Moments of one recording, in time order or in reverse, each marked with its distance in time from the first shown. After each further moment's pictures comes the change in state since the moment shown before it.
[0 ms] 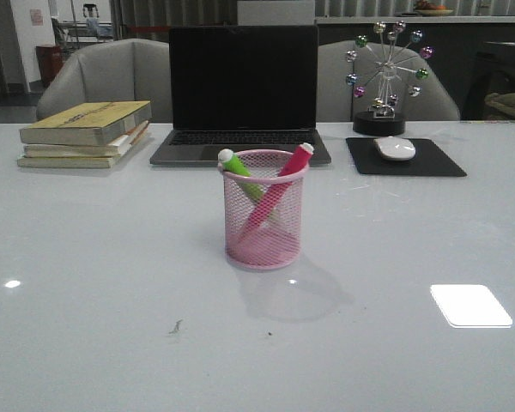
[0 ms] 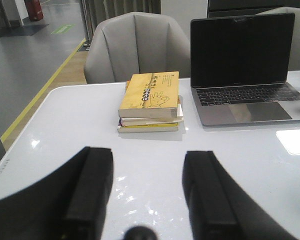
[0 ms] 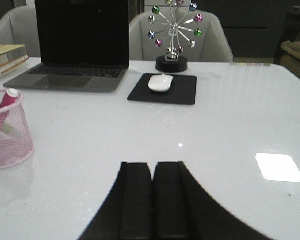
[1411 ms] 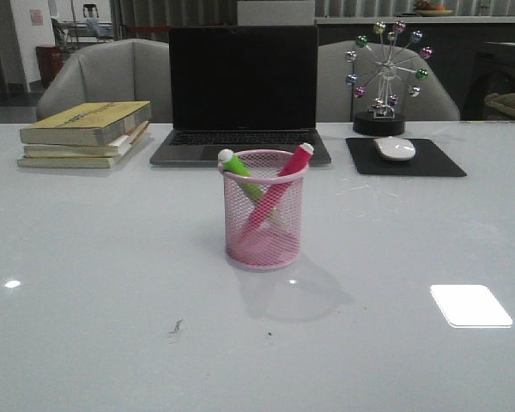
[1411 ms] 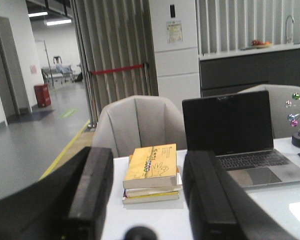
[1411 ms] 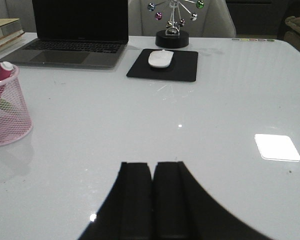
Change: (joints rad) left arm -0.042 -0.379 0.068 0.053 -0.001 0.000; right arm 0.000 0.000 0.000 0.000 0.062 0.000
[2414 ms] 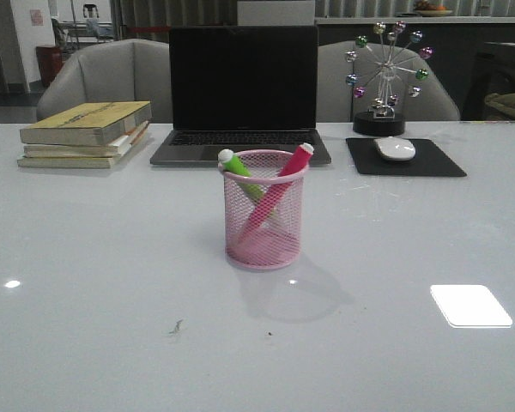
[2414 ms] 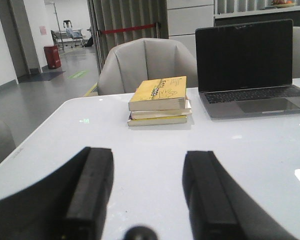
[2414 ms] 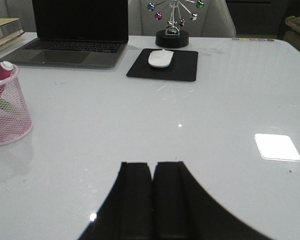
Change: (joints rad) left arm 0.051 -0.220 0.467 -0.028 -0.134 0.000; right arm 0.000 0.000 0.000 0.000 0.002 0.000
